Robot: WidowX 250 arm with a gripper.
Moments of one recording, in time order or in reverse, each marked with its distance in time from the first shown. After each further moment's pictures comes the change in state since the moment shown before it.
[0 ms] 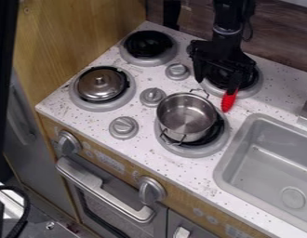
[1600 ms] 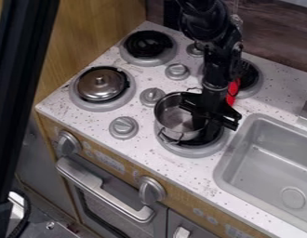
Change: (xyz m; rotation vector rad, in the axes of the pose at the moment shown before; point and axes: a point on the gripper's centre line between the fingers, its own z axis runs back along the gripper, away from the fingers) arm -0.047 -0.002 -0.072 0.029 0.115 0.055
